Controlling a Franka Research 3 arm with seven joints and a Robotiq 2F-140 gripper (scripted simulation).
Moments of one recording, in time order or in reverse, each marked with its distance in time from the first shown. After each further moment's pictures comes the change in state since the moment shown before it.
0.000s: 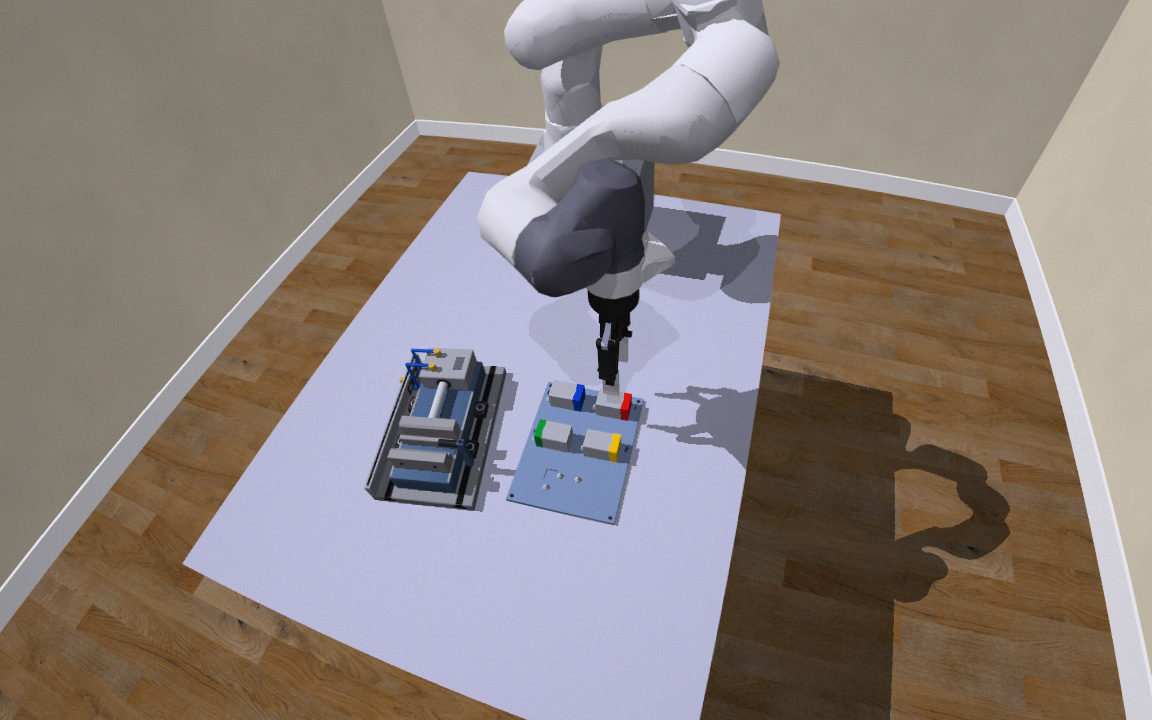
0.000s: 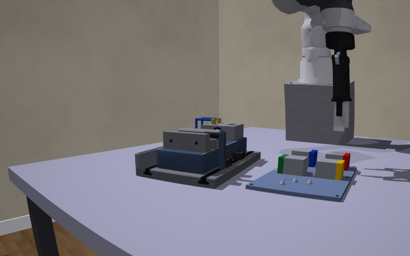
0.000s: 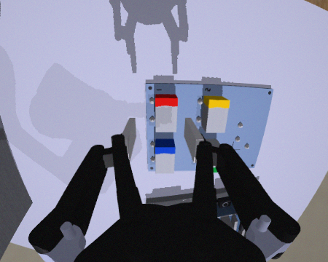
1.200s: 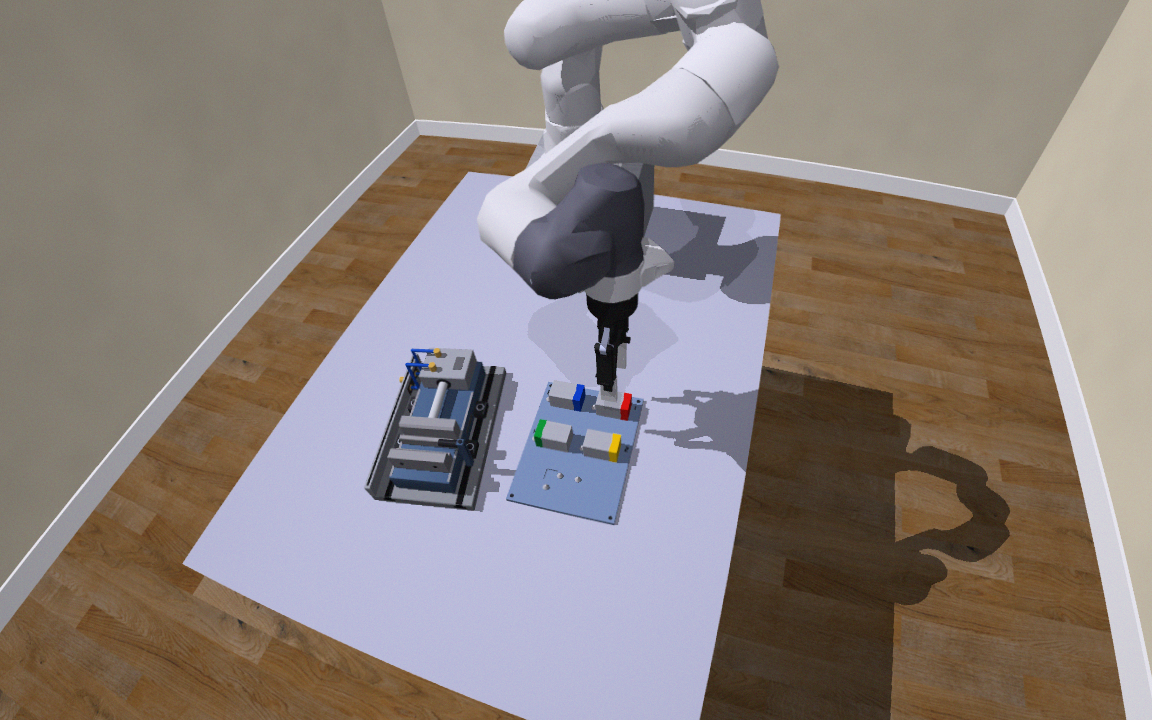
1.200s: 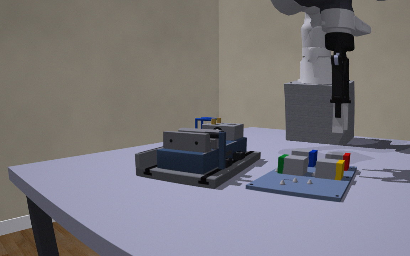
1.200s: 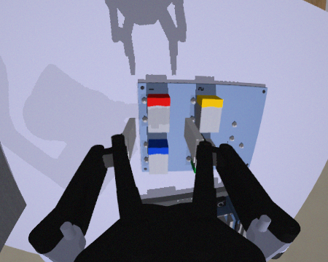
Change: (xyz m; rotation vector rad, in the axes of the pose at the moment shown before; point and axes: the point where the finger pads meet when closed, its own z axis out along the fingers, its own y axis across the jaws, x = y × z) arm -0.001 0.011 0.004 -0.026 -0.002 0.001
